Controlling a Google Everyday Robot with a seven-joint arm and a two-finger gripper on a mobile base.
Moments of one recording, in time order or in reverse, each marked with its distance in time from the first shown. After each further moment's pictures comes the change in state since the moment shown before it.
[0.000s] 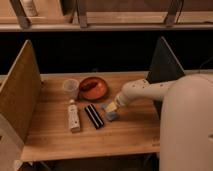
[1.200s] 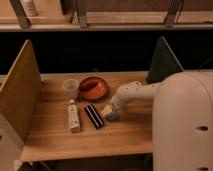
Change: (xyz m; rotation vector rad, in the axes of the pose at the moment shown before) arm -0.004 0.026 0.030 -0.037 0.026 -0.048
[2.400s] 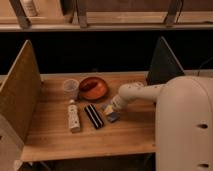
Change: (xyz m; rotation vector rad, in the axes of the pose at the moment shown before) arm 0.005 -0.015 -0.001 -0.027 -0.013 0.025
